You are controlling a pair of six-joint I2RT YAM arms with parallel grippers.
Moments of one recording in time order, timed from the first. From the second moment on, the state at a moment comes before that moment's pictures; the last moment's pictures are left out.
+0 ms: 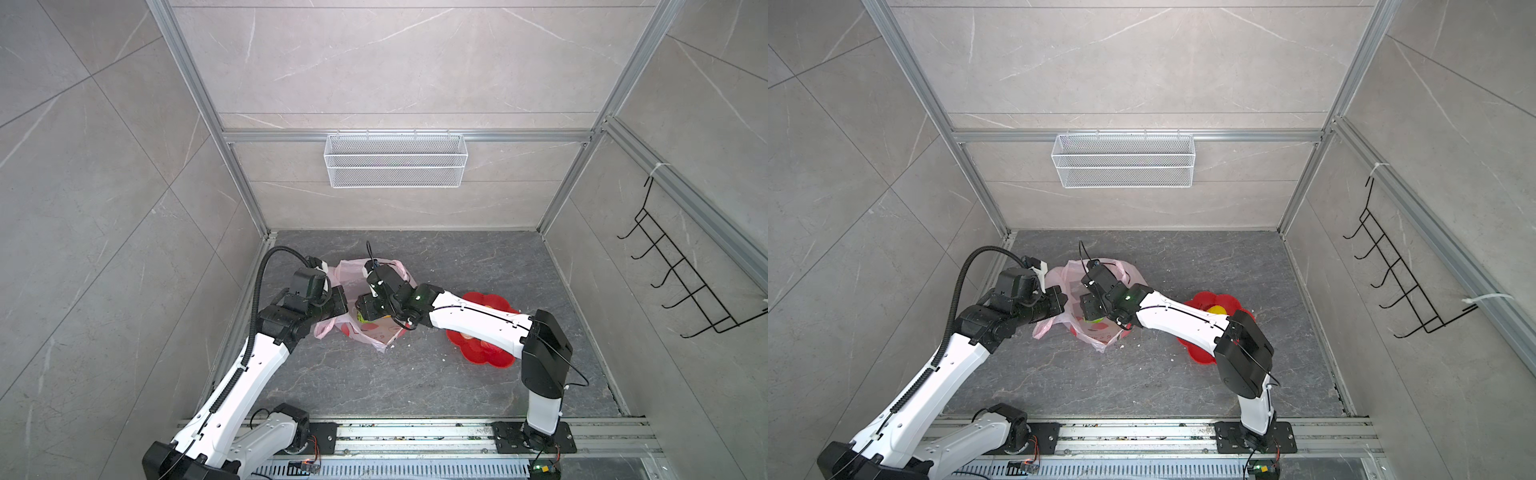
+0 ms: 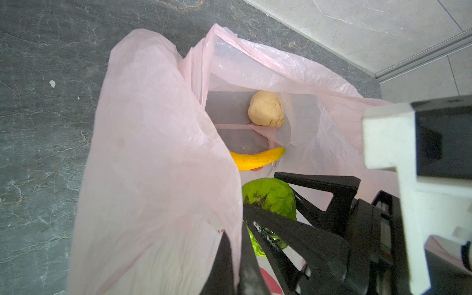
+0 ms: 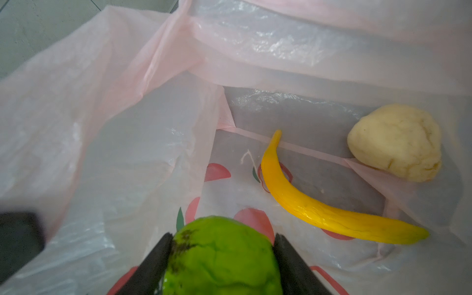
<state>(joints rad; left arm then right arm) -0.39 1.03 1.02 -0.73 0.06 -0.58 0.97 1.90 1.60 -0.46 0.08 0.47</state>
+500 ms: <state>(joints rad) -0.39 1.04 1.01 -0.69 0.05 -0.59 0.97 1.85 1.68 -0.53 0.09 0.39</state>
